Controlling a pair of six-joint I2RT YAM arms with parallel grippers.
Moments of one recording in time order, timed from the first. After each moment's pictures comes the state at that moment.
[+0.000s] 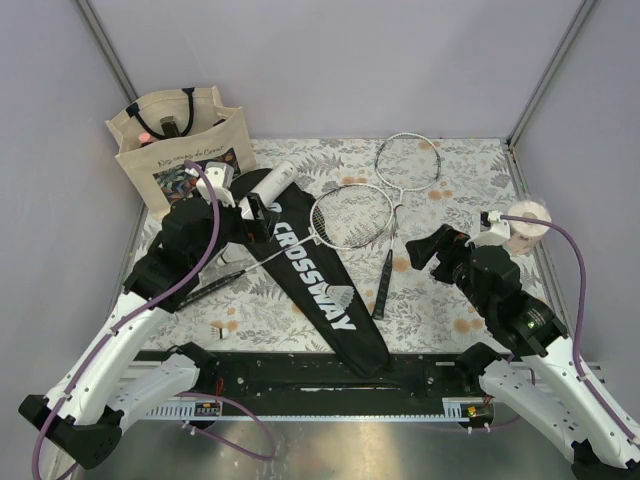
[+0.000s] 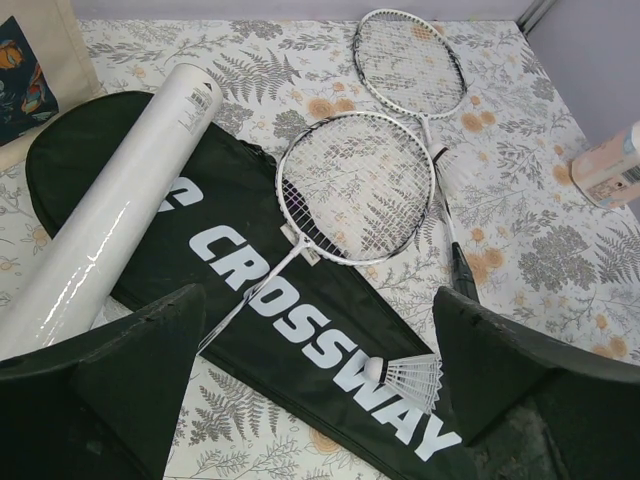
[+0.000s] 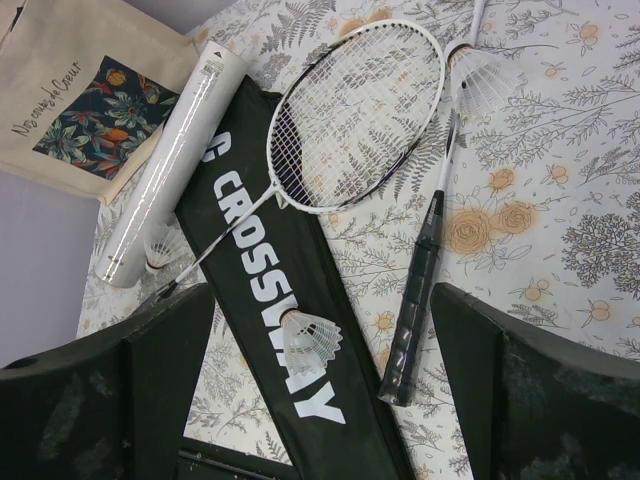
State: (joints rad) left arm -0.52 0.86 1.03 -0.45 -0.08 -0.32; right arm 0.60 0.57 0.78 -0.55 0.29 0.76
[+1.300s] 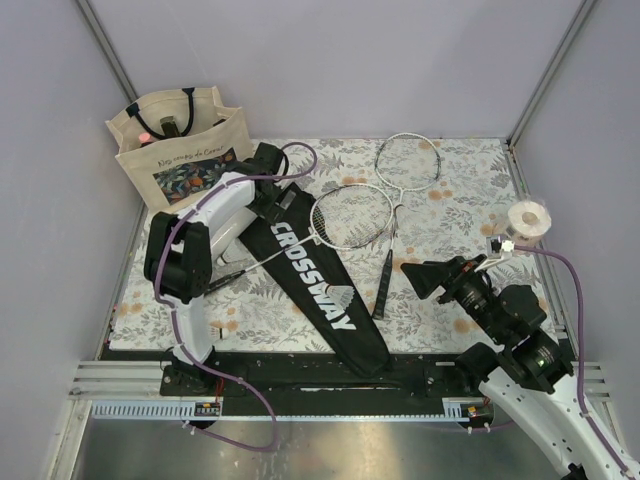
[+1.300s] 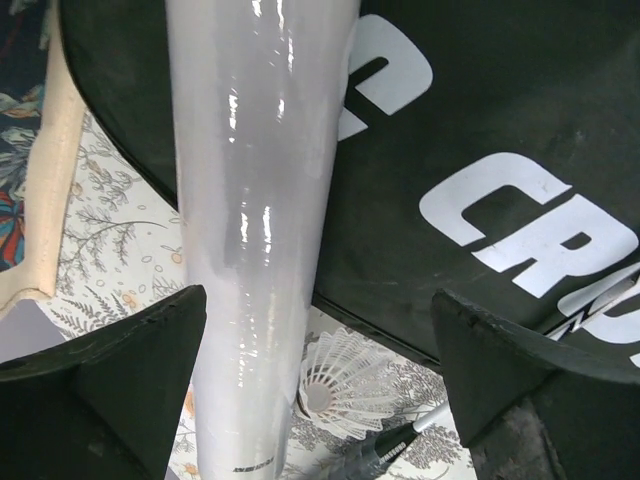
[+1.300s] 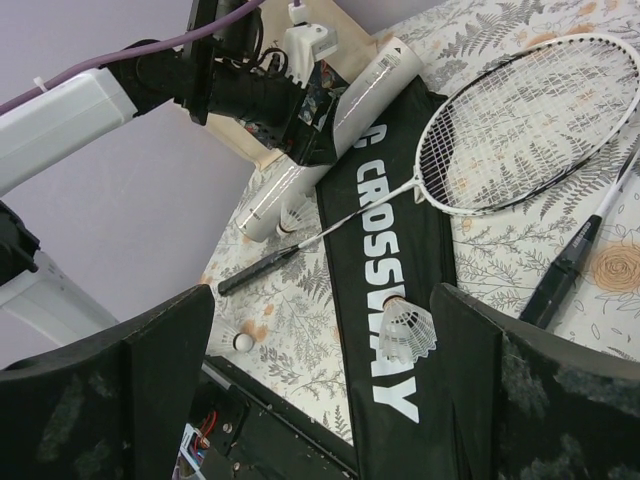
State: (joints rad) left arm -0.35 1.93 1.56 -0.76 -0.25 0.25; right arm 0.60 0.25 0.57 -0.34 0.02 0.75
